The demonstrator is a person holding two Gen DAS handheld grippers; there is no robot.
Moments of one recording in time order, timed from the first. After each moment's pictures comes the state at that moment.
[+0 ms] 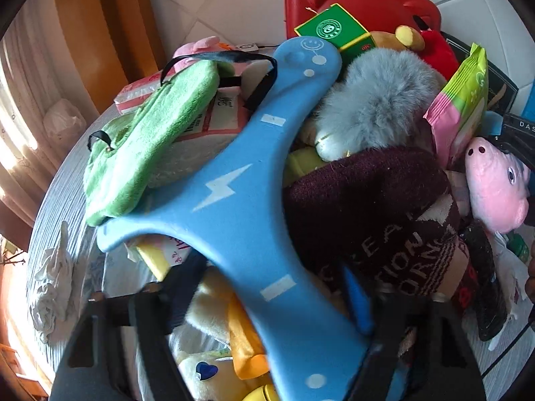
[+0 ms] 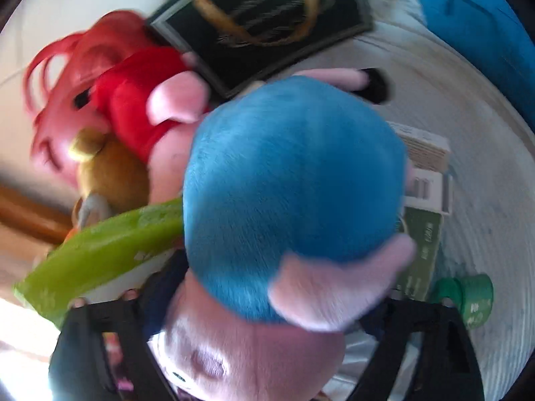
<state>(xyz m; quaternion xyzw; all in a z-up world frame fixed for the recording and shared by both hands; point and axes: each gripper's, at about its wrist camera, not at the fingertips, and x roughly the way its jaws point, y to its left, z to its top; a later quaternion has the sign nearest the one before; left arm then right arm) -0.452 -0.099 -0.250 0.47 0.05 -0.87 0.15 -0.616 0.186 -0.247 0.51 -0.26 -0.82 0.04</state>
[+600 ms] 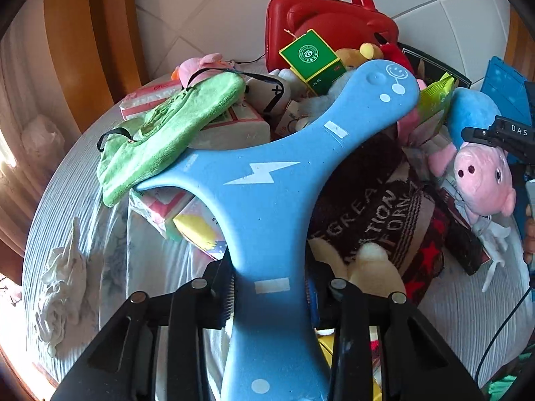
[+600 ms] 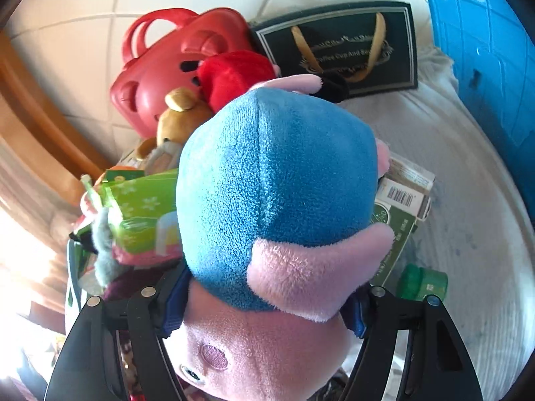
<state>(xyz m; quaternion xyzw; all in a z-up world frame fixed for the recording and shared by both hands) -0.385 -0.128 -0.221 0.43 0.05 -0.90 0.07 -0.537 0.177 -0.198 0.45 -0.14 -0.87 0.13</state>
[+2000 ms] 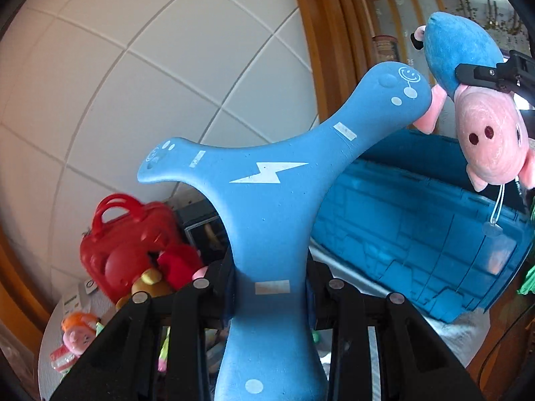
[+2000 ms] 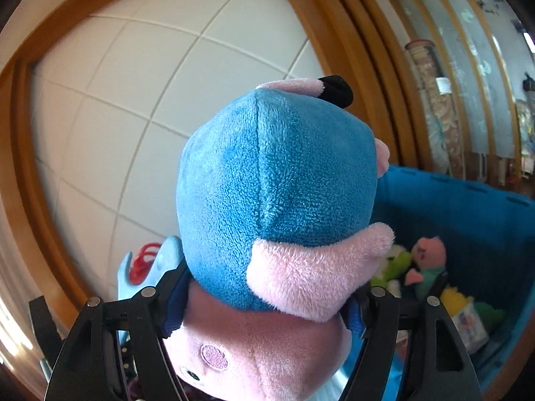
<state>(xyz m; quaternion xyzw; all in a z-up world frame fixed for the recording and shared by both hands) -0.411 0.161 0.006 0.19 -0.12 -0.95 -0.23 -0.332 0.403 0.082 0.12 -0.16 -0.98 -0.04</state>
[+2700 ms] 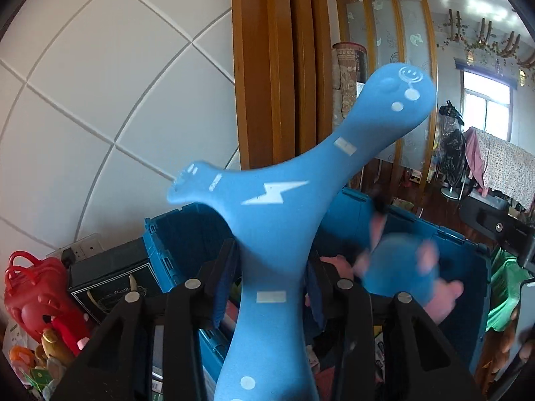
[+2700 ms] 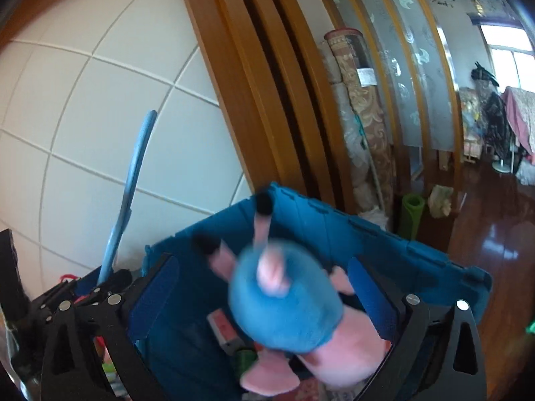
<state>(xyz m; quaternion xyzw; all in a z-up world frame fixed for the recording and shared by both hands) -0.470 0.424 0.076 0.21 -0.08 -0.93 -0.30 -0.362 0.635 0.094 0.16 -0.18 -0.96 -0.16</state>
